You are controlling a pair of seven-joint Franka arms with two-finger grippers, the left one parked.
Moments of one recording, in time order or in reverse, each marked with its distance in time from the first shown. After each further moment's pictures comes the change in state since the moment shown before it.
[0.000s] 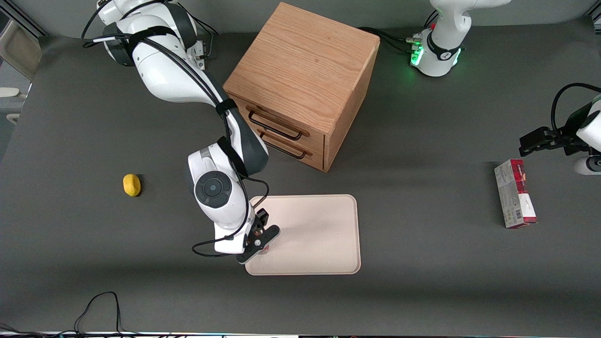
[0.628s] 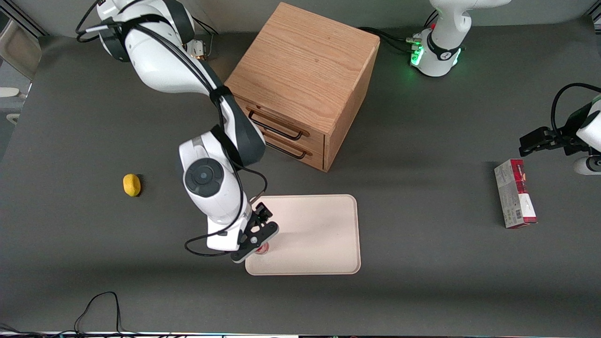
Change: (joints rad) arm 0.002 -0.082 -0.001 0.056 0.000 -0.108 0.035
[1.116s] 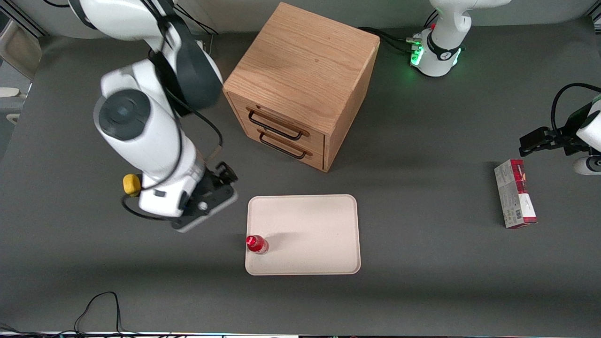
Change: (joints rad) arm -0.013 -0.272 -0.045 -0.025 -0.001 -0.342 0.084
